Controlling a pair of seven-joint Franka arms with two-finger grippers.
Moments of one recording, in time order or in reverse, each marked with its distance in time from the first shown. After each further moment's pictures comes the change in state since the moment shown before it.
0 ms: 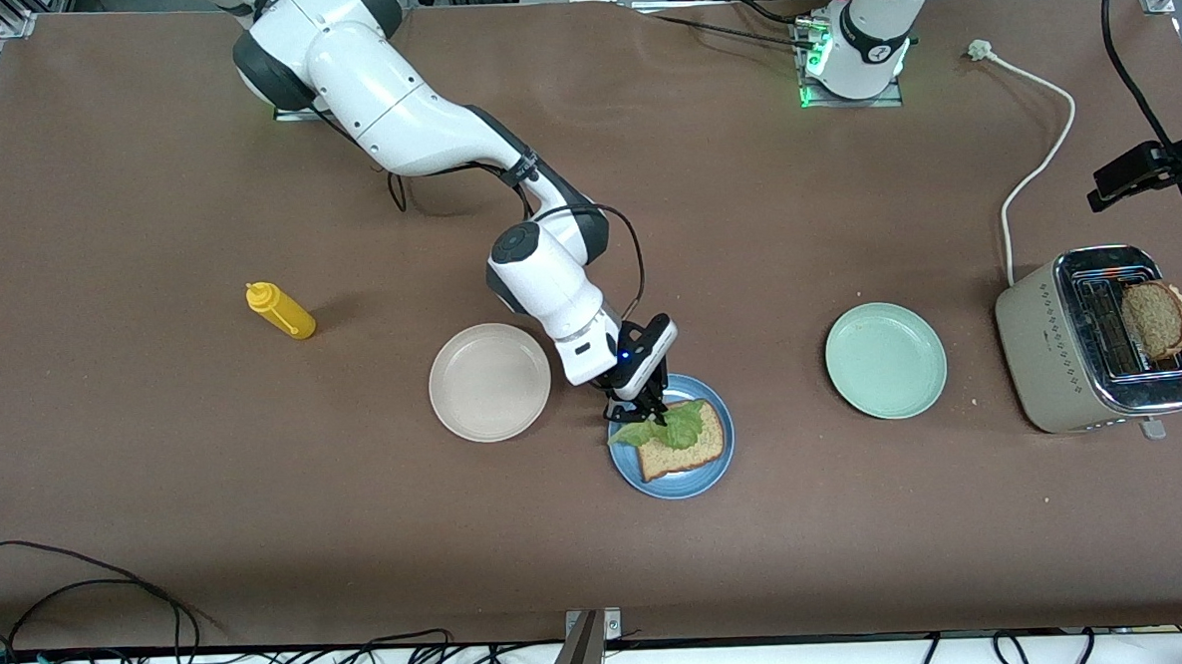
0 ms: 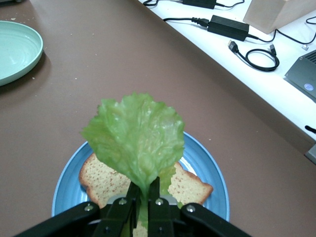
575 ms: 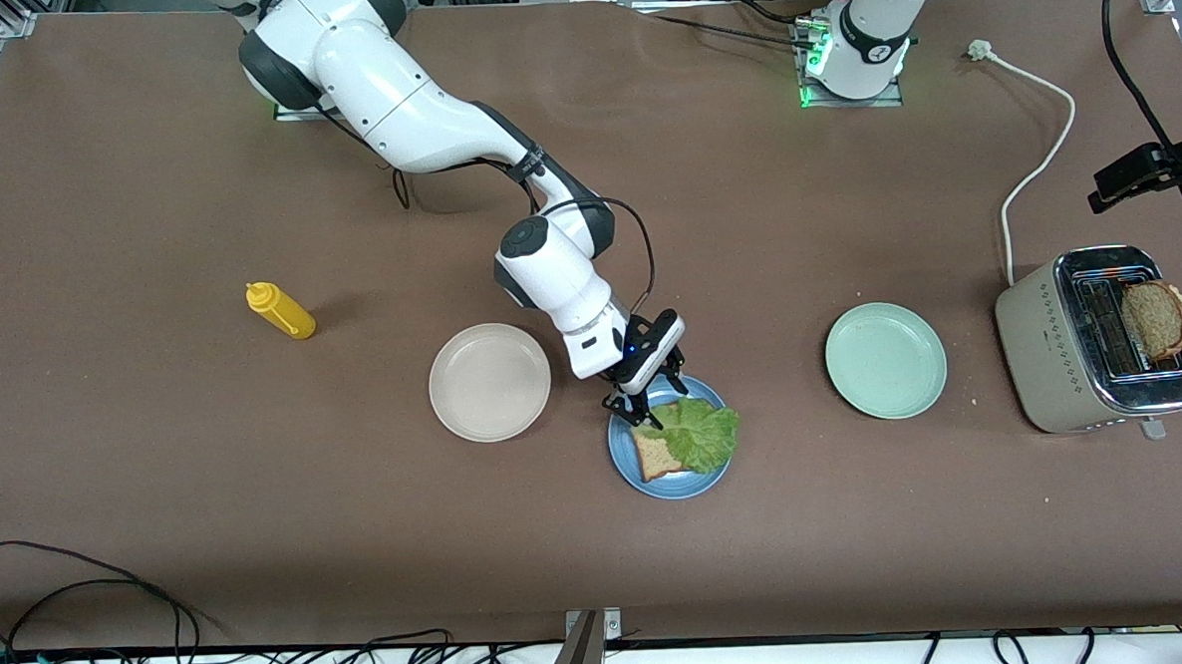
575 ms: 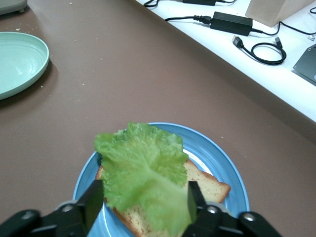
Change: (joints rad) left arm 0.000 0.004 0.000 0.004 0.000 0.000 -0.001; right arm 0.018 0.004 0.000 0.001 0.000 0.003 0.072
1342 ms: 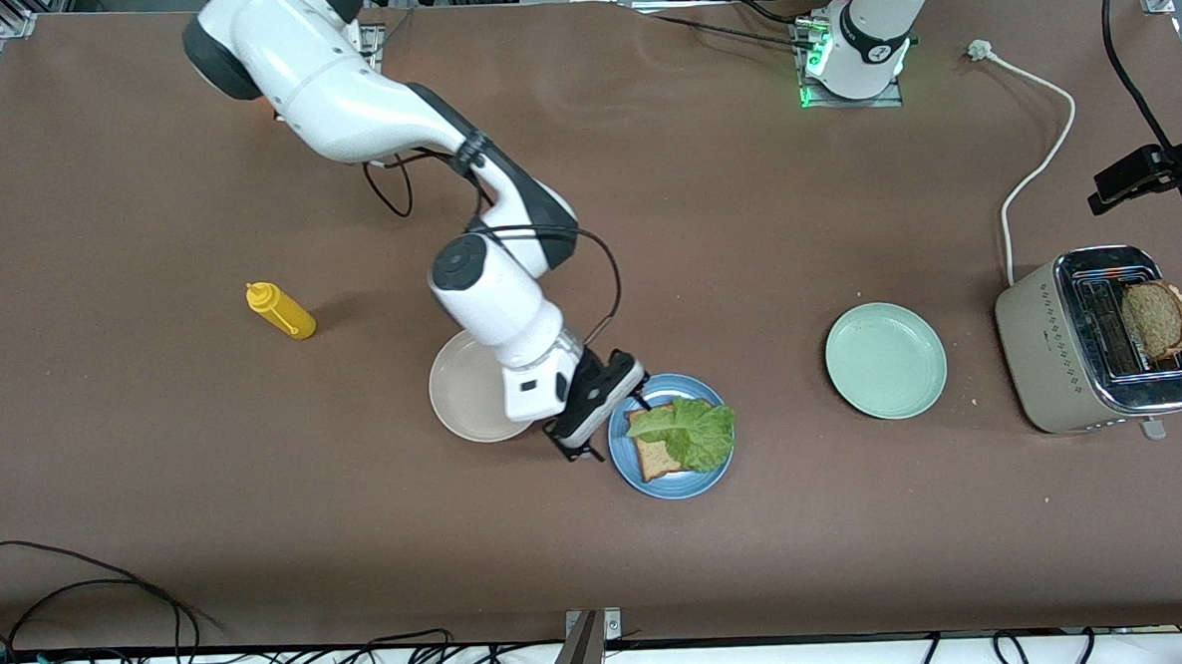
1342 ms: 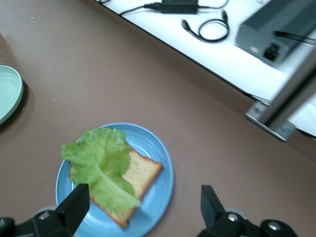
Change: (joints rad) left arm 0.000 0.005 0.000 0.005 0.000 0.000 -0.001; right arm -0.176 -0.146 0.109 0.062 0.029 -0.400 0.044
